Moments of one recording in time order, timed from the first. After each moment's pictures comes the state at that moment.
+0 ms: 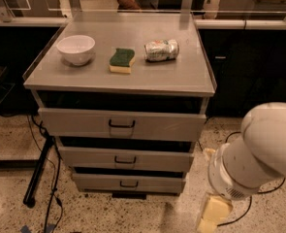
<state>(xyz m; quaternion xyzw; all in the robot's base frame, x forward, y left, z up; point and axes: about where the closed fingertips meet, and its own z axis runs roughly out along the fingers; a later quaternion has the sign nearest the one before) 0.348 -0.150 0.749 -0.59 0.79 0.05 0.13</state>
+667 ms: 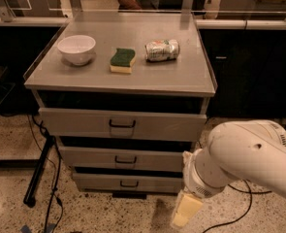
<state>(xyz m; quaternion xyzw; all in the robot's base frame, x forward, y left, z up) 0.380 -0.107 0.690 -0.59 0.79 0.06 0.15</state>
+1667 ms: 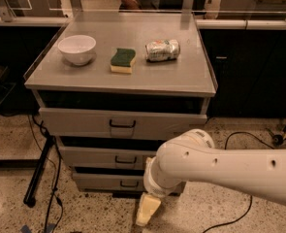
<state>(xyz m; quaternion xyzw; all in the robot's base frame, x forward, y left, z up) 0.414 -0.017 0.602 -0.63 0.75 0.09 0.16</state>
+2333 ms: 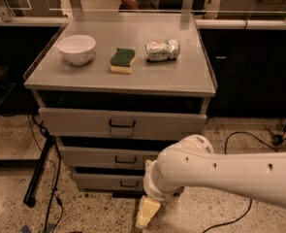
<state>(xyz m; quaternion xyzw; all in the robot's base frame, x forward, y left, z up) 0.412 -0.011 0.589 -0.64 0.75 0.09 0.17</state>
